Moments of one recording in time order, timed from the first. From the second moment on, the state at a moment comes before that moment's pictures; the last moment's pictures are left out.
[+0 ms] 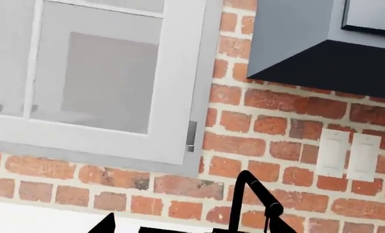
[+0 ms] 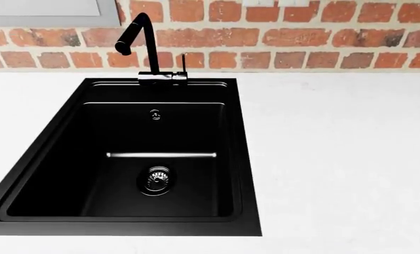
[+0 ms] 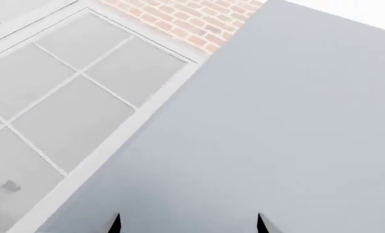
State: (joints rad) left arm -0.61 -0.84 -1.05 0.59 -1.77 -1.42 -0.53; right arm 2.35 0.25 -0.49 -0.07 0.55 1.24 -0.05
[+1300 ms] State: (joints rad) left arm 0.06 -0.97 -1.56 0.78 -1.92 -1.34 -0.76; right arm 2.28 0.19 -0.67 0.90 -0.01 0.66 -0.24
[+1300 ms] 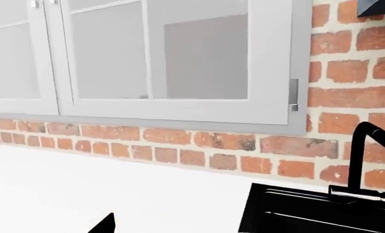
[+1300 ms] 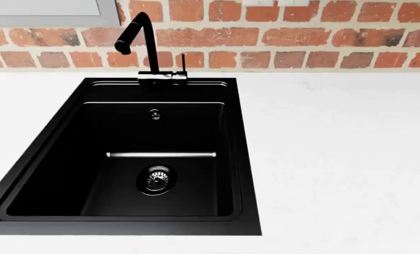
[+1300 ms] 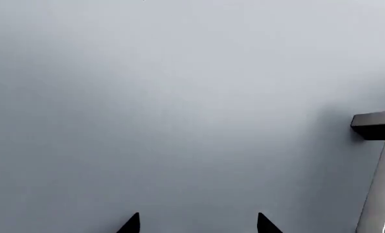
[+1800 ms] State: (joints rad) left arm -0.29 -1.26 -0.50 0.84 -2.02 -0.52 -0.99; right arm 1.56 0.31 -0.15 -0.41 1.21 1.32 0.81
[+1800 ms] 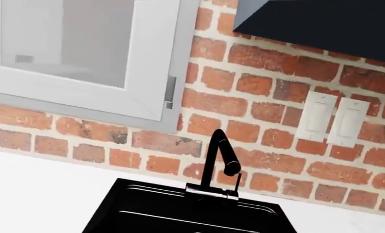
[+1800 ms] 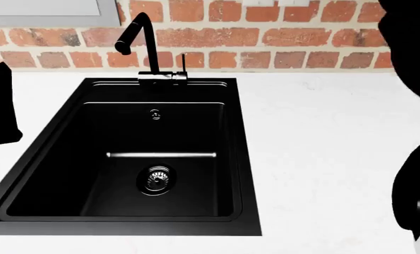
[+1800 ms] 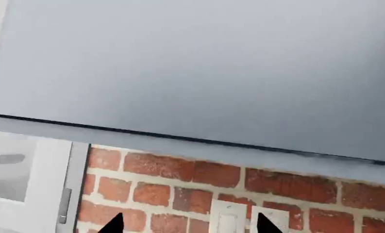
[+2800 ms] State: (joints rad) left arm -0.24 -1.18 -0.46 0.95 -1.96 -0.55 -1.01; right arm 1.29 0.45 -0.15 -0.79 1.93 1.30 1.33
